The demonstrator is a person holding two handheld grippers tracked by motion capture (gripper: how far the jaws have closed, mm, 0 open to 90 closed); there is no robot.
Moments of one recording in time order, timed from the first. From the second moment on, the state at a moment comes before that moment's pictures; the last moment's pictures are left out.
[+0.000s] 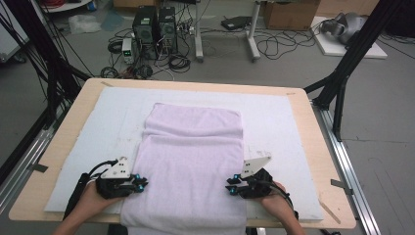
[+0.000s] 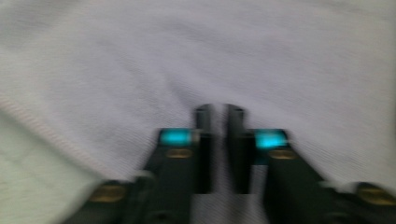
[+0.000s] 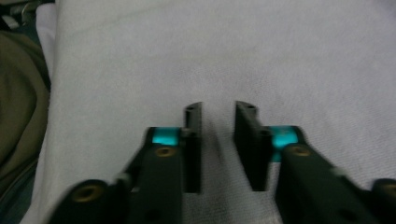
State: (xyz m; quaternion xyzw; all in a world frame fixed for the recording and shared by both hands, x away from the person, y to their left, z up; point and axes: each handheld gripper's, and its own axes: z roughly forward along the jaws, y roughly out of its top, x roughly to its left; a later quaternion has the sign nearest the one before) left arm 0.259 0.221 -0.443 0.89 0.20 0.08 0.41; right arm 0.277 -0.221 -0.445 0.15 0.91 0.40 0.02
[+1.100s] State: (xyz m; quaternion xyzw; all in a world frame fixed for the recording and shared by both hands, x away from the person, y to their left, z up) left arm 0.309 0.222 -0.418 0.84 0.27 0.13 0.45; right arm 0.316 -0.235 -0.422 0.21 0.87 0.43 0.07
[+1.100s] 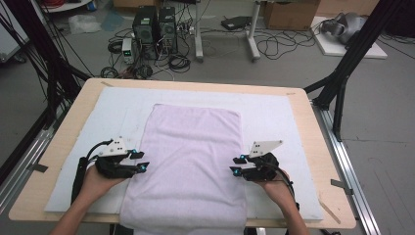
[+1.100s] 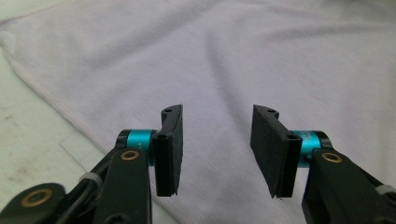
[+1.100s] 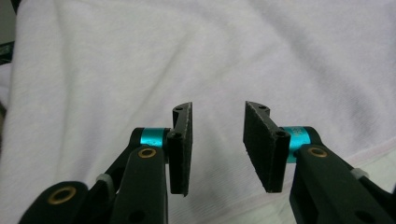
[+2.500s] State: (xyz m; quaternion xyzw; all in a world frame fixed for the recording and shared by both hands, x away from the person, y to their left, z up) left arm 0.372 0.223 -0.393 0.82 0.31 0.14 0.45; right arm 0.387 -0.226 -0.405 0.26 0.87 0.42 0.09
